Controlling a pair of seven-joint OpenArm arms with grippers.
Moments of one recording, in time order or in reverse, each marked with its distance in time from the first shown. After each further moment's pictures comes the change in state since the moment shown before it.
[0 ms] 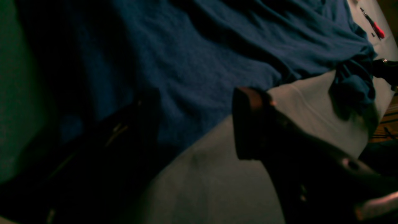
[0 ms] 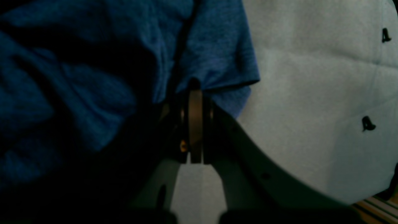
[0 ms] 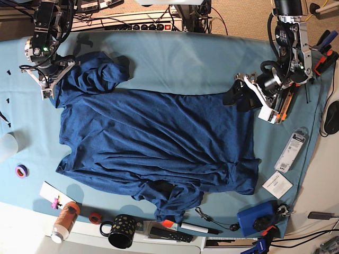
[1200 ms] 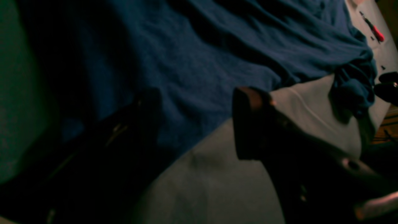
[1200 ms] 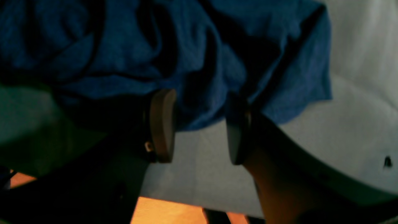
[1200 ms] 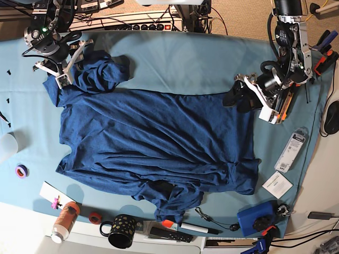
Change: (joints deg) left arm 0.0 0.0 0.0 0.0 0.0 0.0 -0.2; right arm -9.4 0.2 0.0 13.6 10.0 10.6 -1.0
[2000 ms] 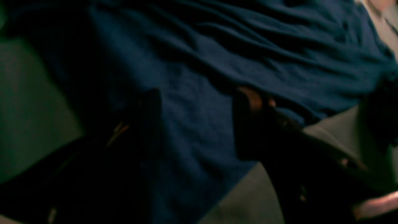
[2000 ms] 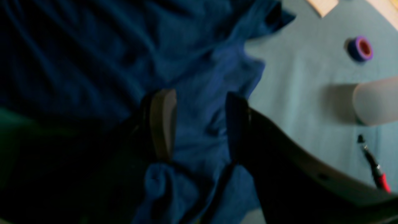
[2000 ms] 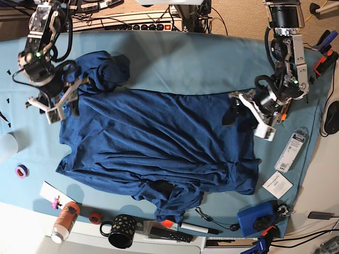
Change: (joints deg) left arm -6.2 1.4 1.4 0.0 10.0 3.3 -4.9; right arm 13.9 0.0 0.0 -0.4 -0.1 4.3 8.3
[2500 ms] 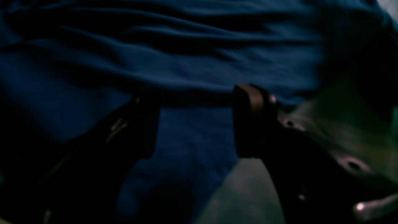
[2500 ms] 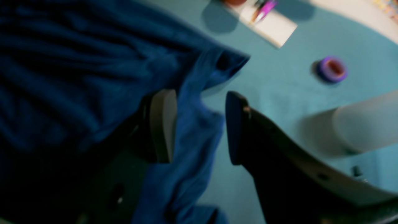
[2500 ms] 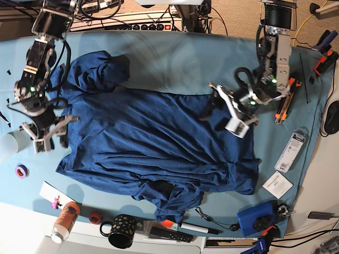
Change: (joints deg) left arm -0.3 0.5 10.9 0.0 11.4 -2.9 -11.8; right arm 17.1 -0.1 0.0 -18.1 -1.8 -2.0 7.4
